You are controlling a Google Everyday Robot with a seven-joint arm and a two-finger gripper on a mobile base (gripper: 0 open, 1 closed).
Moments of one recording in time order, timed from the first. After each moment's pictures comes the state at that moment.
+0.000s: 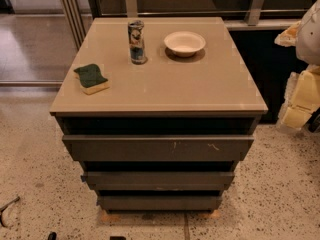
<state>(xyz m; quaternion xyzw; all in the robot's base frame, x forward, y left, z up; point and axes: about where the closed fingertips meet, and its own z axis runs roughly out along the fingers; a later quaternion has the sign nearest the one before) 0.438 -0.216 0.979 -0.60 0.78 -0.04 0.16</state>
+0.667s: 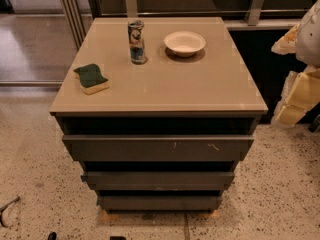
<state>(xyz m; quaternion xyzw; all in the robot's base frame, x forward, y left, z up) 0.438 -0.216 0.977 -0.60 0.78 -0.04 0.16</state>
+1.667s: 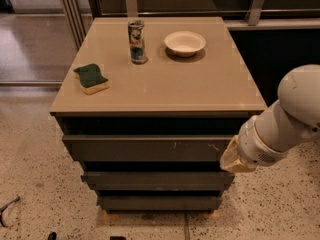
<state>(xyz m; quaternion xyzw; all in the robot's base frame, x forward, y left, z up) 0.413 -0.175 0.758 -0.63 0.76 0.09 0.15</state>
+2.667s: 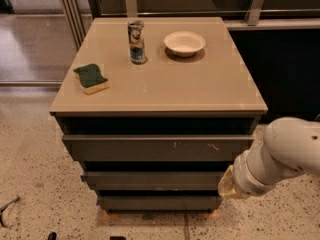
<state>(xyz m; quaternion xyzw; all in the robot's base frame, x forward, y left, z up) 0.391 -0.182 0.656 -0.64 0.75 0.09 0.14</state>
